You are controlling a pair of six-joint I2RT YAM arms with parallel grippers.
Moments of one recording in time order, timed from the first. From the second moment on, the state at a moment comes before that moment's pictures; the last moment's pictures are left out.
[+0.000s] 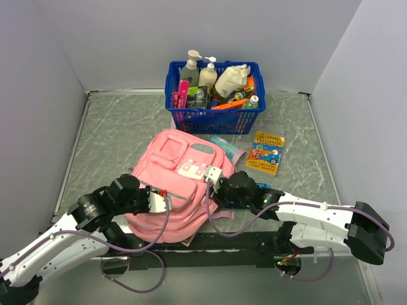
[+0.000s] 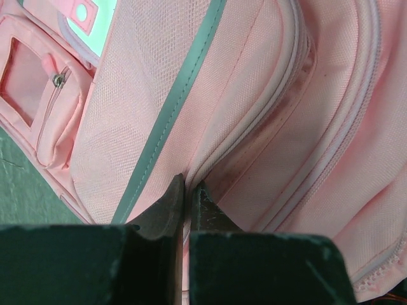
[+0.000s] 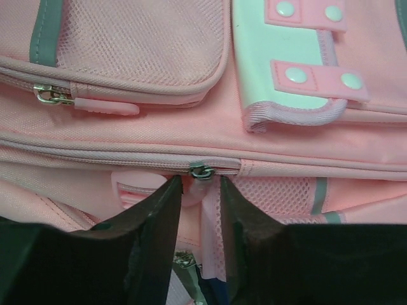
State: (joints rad) left arm -0.84 0.56 0.66 -0.84 0.09 0.67; right arm 1.04 1.05 0.50 0.04 -0.03 -0.10
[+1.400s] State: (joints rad) left arm -0.83 0.54 0.66 -0.84 0.13 0.74; right arm 0.85 1.16 0.49 0.18 -0.25 0.08
